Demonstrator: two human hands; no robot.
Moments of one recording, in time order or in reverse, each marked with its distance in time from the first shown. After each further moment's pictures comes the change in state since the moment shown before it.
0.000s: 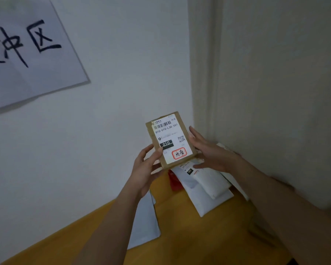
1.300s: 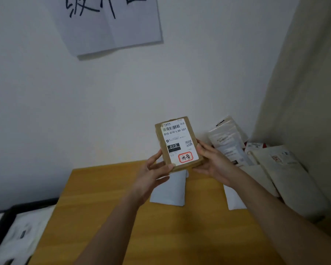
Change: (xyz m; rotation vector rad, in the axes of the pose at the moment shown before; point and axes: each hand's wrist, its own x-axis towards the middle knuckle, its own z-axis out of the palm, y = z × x) left_hand -0.092 -0.055 -0.074 -0.030 0.287 -0.080; right_hand 0.038 0.058 0.089 0.150 -0.345 0.042
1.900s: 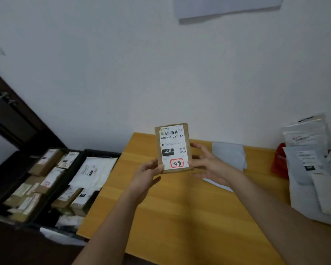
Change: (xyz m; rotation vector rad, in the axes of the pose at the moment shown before) left_hand -0.129 -0.052 -0.174 -0.084 0.435 -0.099; right_hand 0.029 0.078 0.204 -0.187 -0.317 0.261
